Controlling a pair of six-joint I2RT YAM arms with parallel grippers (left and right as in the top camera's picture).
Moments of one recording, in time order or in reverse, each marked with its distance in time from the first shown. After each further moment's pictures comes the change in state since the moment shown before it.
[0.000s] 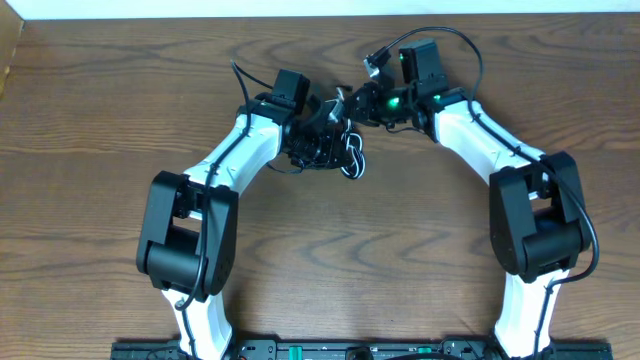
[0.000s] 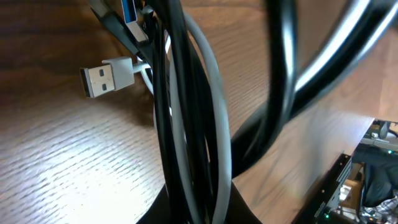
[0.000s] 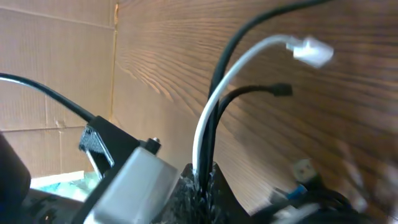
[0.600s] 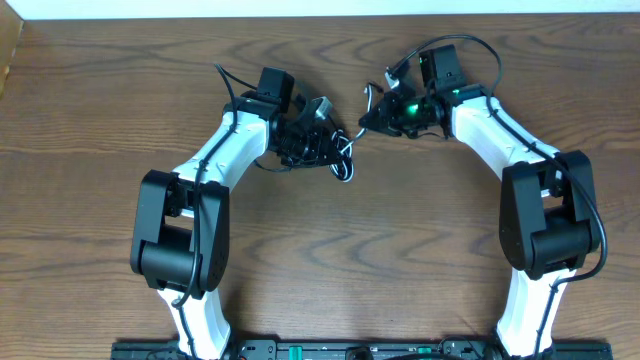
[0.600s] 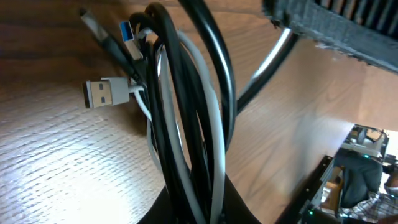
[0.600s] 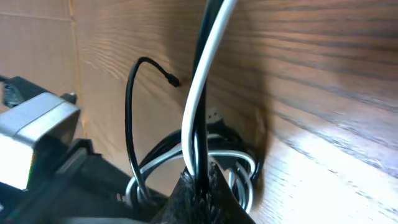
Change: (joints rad) left arm 0.058 0.000 0.000 -0.028 0.057 0.000; right arm -0.068 0.000 0.000 -0.237 0.038 -0.144
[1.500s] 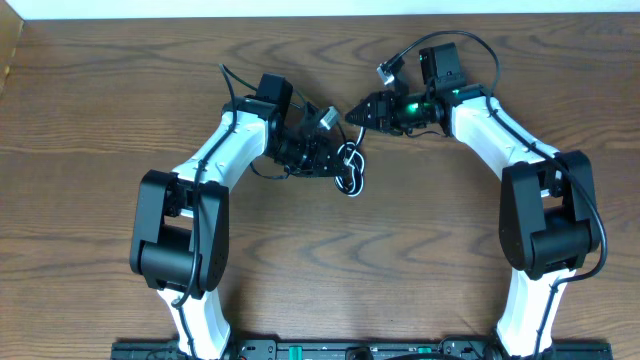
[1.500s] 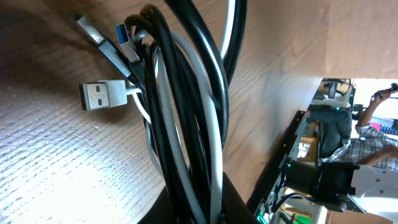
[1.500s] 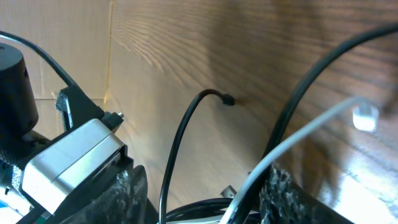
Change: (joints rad) left arm 0.003 0.000 0.000 -0.140 0.162 0.216; right arm 0.001 0.000 0.000 0.045 -0.144 -0.075
